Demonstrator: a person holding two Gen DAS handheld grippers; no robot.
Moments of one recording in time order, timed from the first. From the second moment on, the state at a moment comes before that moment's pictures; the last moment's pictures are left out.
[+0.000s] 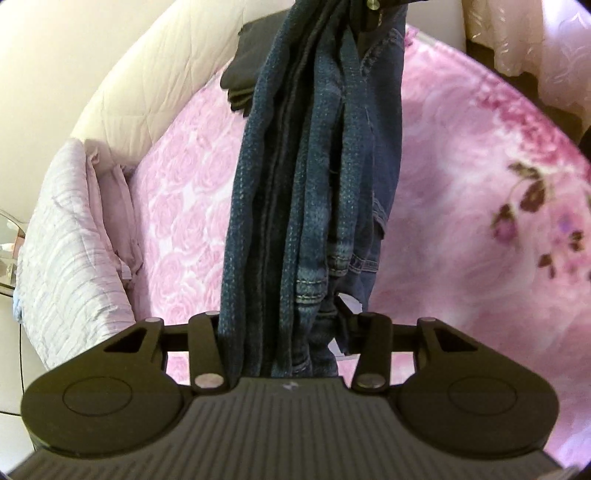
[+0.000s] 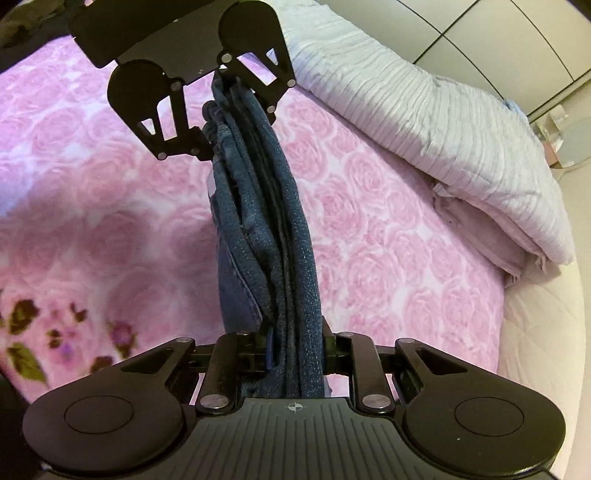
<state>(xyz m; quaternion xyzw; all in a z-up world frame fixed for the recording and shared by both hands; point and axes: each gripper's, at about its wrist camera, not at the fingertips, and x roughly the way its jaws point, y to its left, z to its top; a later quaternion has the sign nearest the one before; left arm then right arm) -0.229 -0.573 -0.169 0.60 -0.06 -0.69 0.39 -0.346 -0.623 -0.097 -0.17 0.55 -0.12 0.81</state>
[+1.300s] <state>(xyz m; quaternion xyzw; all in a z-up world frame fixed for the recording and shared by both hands) -0.565 -0.930 -0.230 0.62 -0.13 -0.63 0.45 -0.708 -0.955 -0.146 -0.30 0.48 -0.21 0.80</state>
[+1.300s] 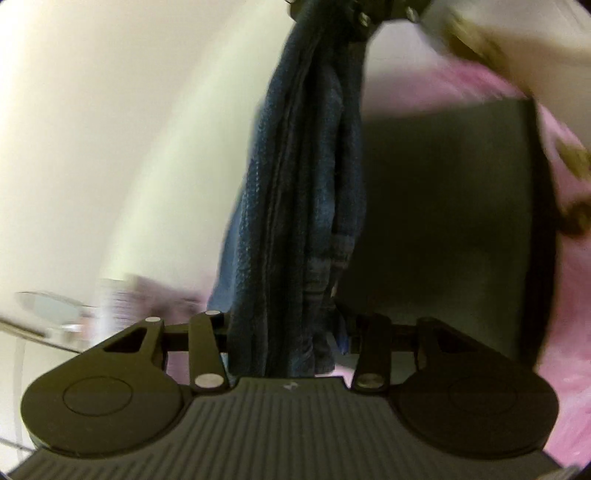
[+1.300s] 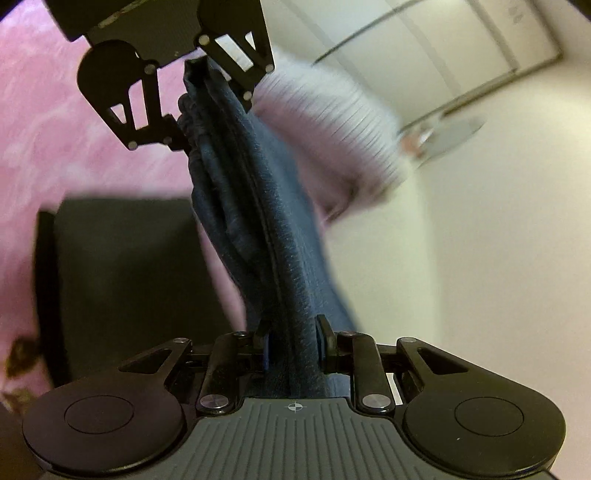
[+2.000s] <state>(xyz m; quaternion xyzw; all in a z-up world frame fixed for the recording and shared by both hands) -0.525 -0.884 -0.238 0.61 -0.10 -0.65 0.44 -0.759 -0.946 -0.193 -0.20 0.53 -0.18 0.80</state>
